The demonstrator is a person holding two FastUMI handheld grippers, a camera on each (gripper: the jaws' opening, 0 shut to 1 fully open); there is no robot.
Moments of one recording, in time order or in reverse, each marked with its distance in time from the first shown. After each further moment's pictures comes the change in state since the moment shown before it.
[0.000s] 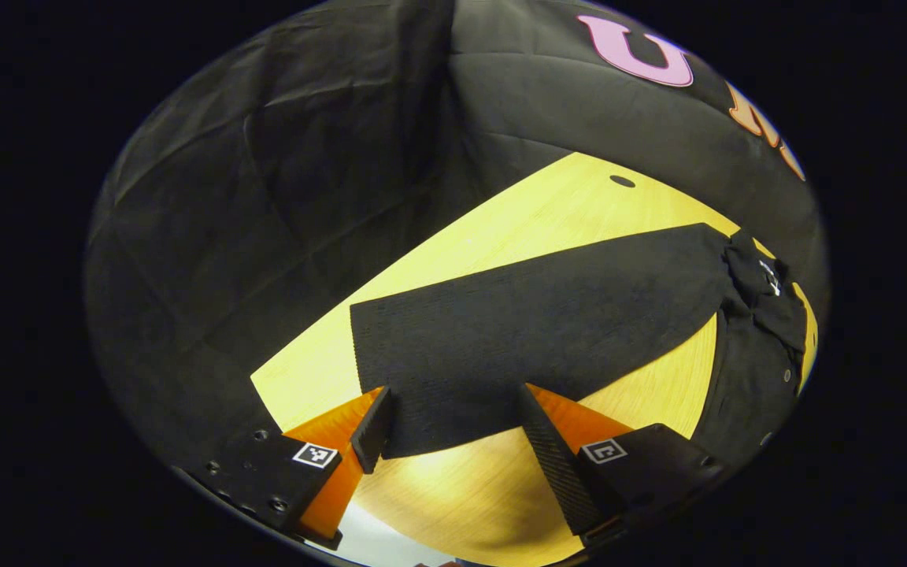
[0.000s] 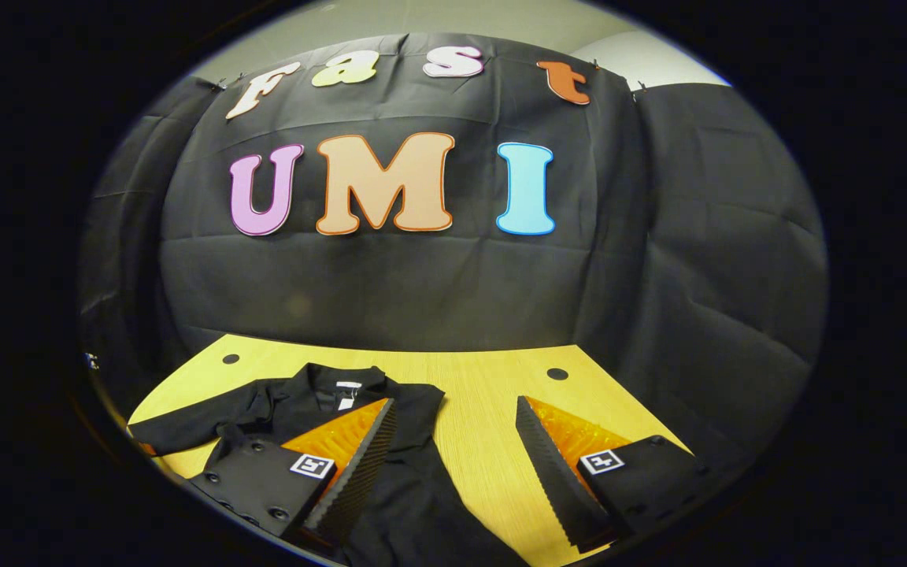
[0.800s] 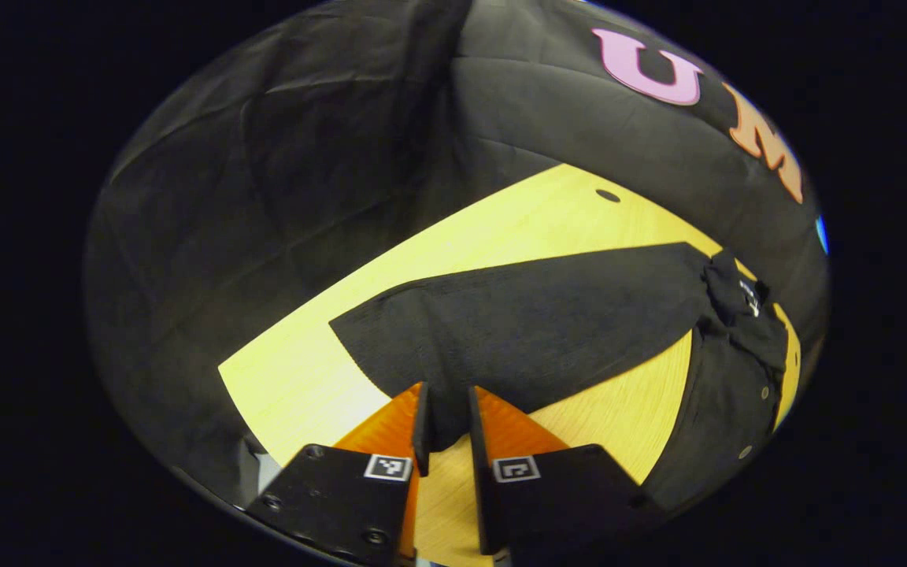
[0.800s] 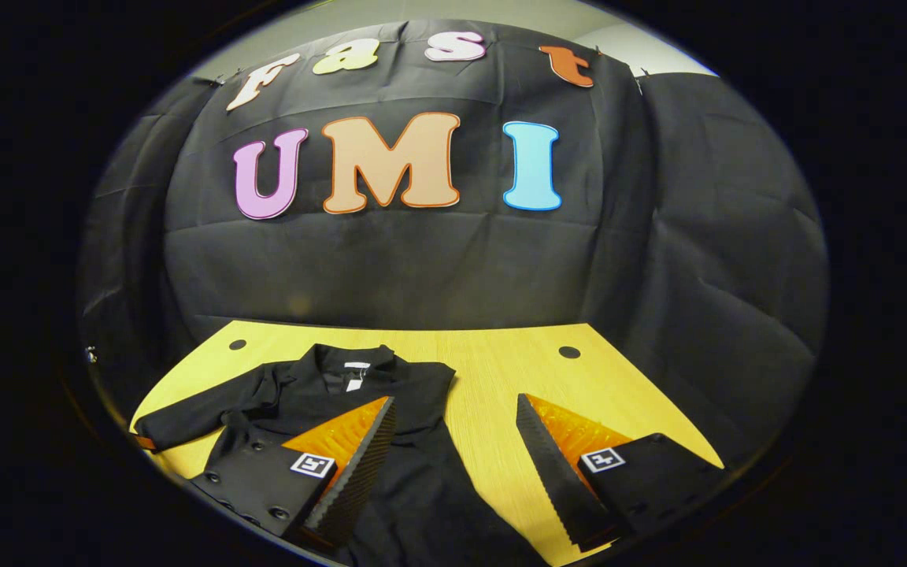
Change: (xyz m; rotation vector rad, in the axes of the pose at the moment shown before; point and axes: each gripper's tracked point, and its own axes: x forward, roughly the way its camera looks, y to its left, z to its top) left arm 0.003 -0.022 0.008 -0.121 -0.043 -0.108; right arm 0.008 0.008 -0.029 0.008 0.064 0.028
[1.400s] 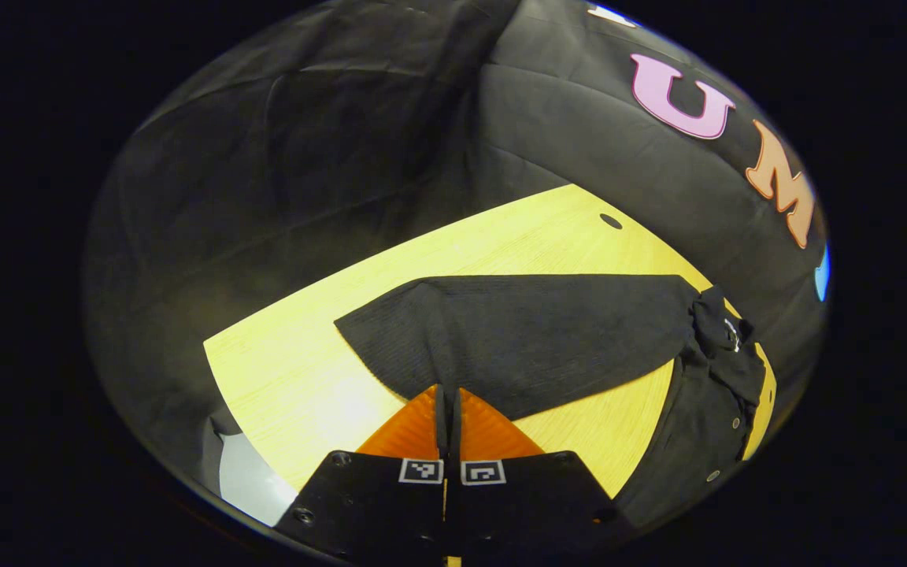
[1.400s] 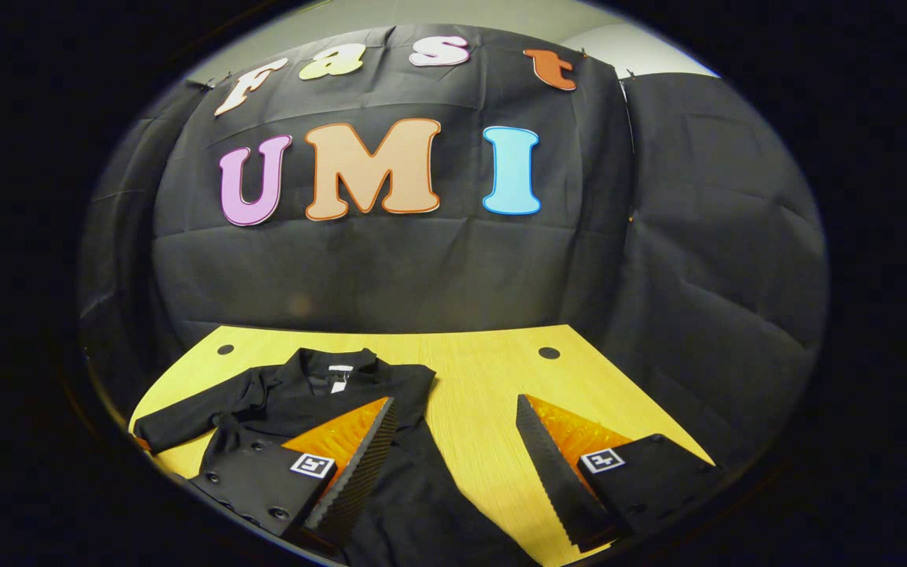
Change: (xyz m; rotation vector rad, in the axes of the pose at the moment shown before) left arm -0.003 -0.002 0.002 -0.062 0.006 -0.054; right arm -0.014 -0.023 0.001 0.032 -0.014 -0.056
